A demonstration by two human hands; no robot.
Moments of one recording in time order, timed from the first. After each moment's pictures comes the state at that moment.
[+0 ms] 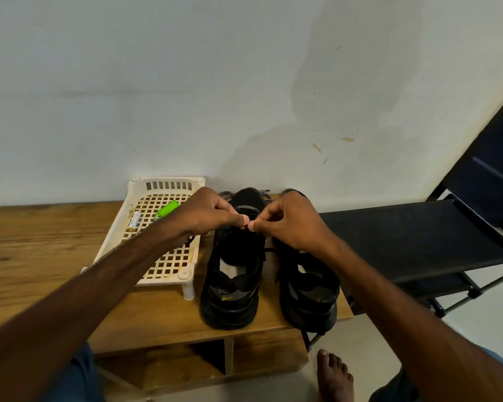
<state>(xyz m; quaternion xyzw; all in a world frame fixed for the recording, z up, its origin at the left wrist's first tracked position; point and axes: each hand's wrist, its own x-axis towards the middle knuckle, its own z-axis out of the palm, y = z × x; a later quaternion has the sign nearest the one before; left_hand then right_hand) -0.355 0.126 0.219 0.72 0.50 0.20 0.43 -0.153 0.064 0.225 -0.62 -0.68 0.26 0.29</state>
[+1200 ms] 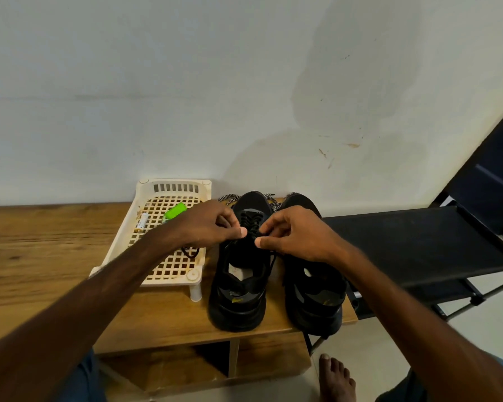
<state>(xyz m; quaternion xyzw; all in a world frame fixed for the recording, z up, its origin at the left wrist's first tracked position) -0.368 0.122 0.219 0.81 0.47 0.11 0.32 -0.146 0.056 0.224 -0.60 -0.71 0.31 0.20</state>
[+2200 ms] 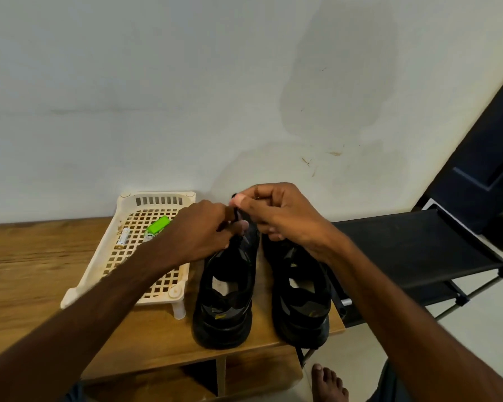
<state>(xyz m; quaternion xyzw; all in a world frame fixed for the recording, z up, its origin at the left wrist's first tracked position) -0.344 0.114 0.237 0.90 0.41 0.15 0.10 -0.153 0.059 0.266 -0.46 -0.64 0.46 0.40</state>
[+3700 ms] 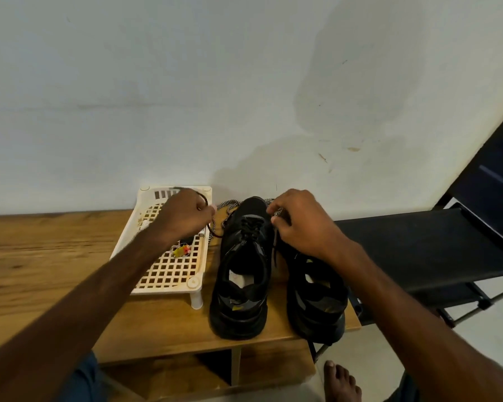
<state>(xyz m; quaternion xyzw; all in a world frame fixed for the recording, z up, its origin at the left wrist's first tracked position) -0.384 0.135 0.226 0.74 0.60 0.21 0.23 -0.146 0.074 0.236 -0.62 -0.75 0.08 0.19</state>
